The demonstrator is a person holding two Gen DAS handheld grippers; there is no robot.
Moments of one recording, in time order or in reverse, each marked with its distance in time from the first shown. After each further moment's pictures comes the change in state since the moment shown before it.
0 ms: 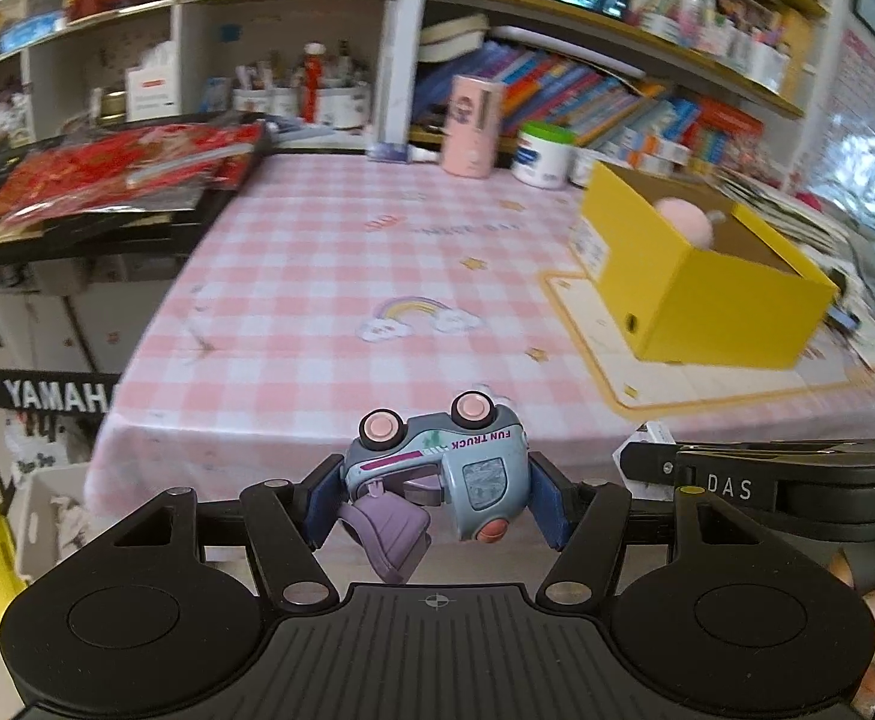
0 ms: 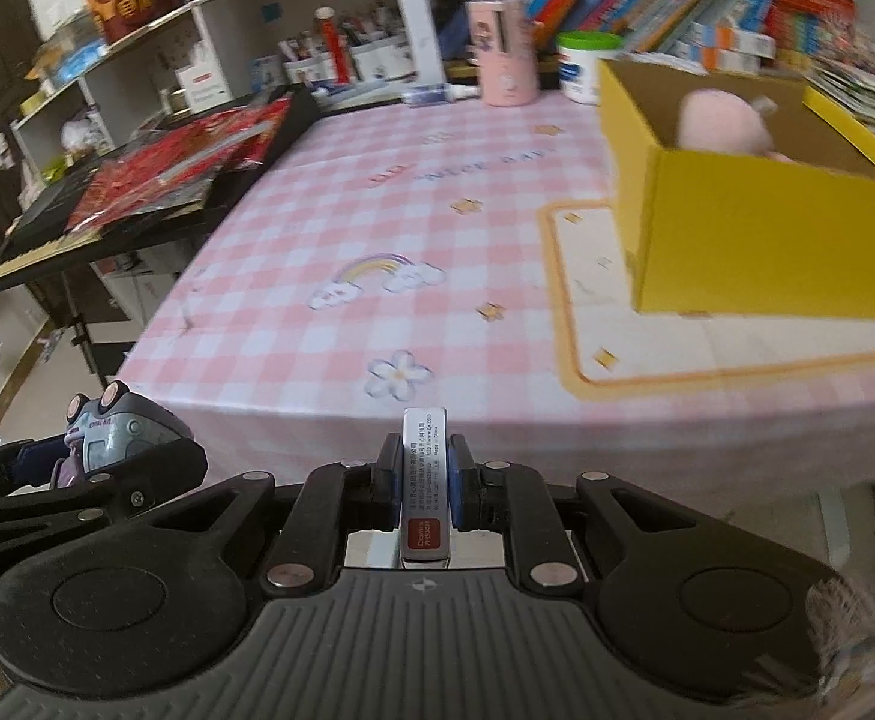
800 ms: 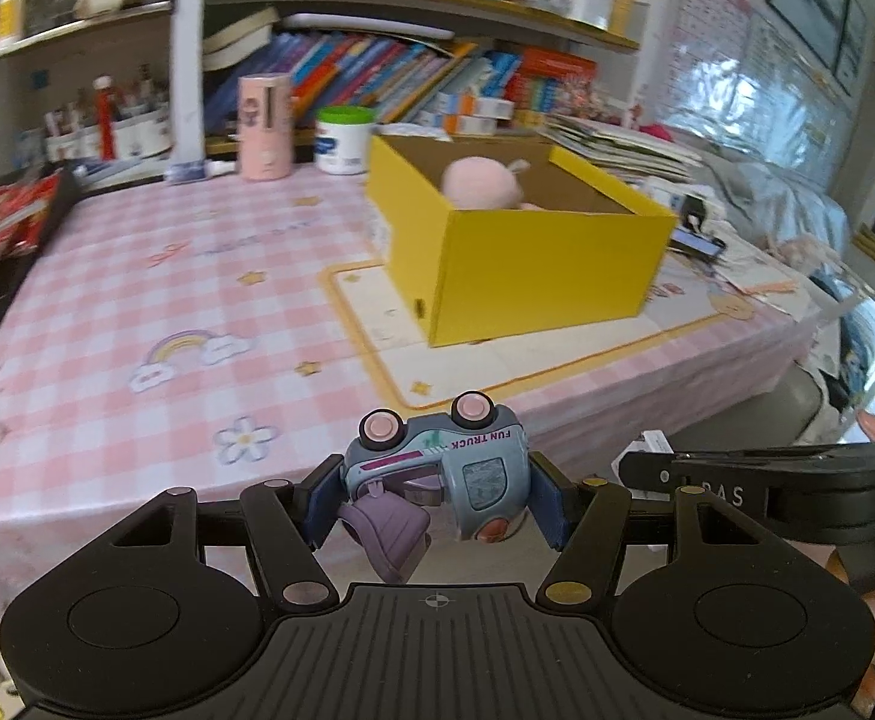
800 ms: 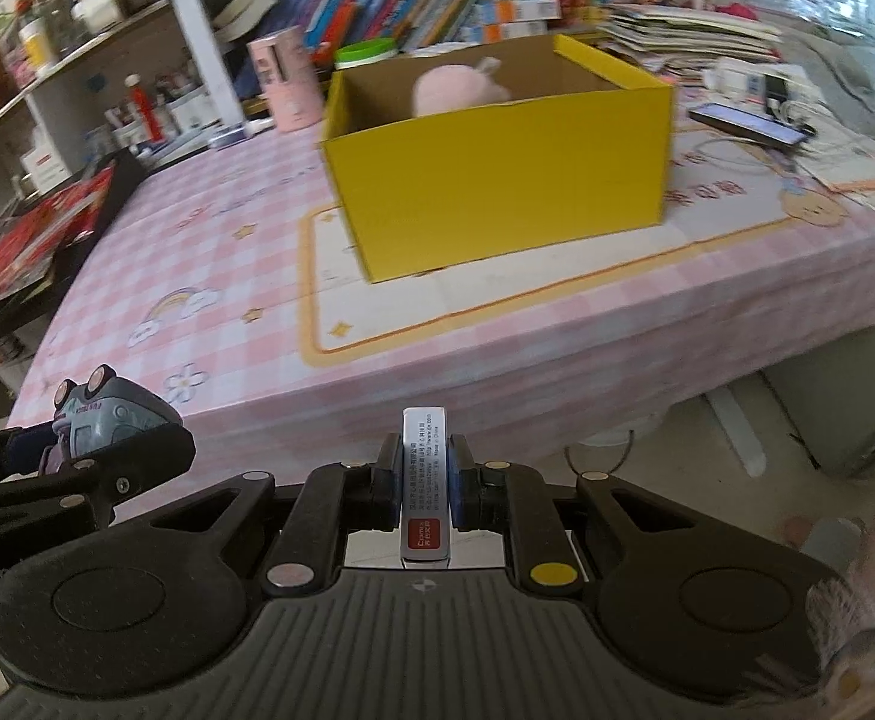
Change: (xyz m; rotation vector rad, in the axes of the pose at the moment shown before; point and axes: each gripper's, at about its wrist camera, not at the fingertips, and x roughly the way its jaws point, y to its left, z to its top) left arm 0.026 -0.100 0.011 0.205 0.028 -0.231; right arm -0.055 -0.096 -0.029 0.227 -0.047 -0.221
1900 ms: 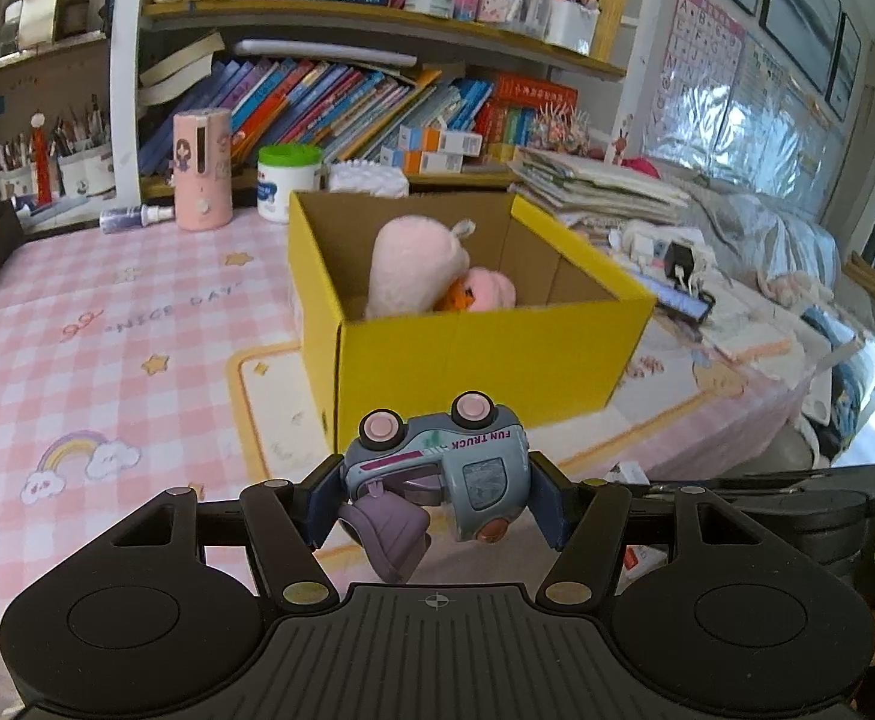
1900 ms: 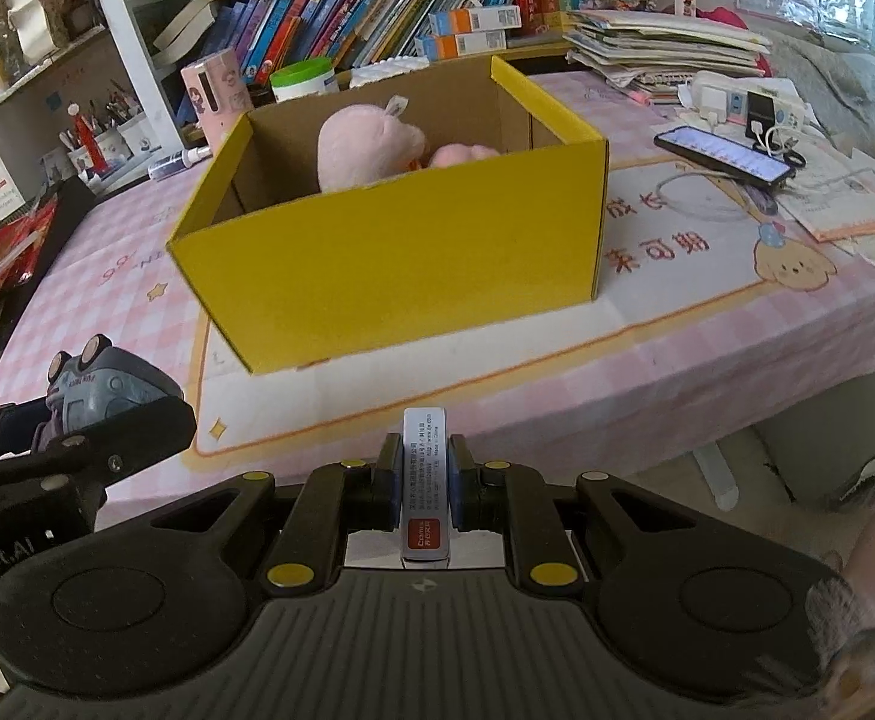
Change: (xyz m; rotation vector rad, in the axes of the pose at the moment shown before) left arm 0.065 -0.046 0.069 -0.022 -0.064 -0.022; right arm 0.038 -0.065 0.078 -0.030 0.002 -0.006
